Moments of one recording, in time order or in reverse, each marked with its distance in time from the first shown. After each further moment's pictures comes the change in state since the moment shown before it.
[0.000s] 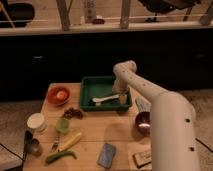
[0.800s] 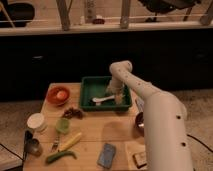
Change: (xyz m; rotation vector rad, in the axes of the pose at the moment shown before) arm -0.027 -0.011 0.011 -0.019 -0.074 -0.113
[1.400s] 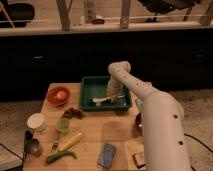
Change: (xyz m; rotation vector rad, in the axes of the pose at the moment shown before) arm -0.009 -0.005 0.006 -0.003 -0.019 -0.022
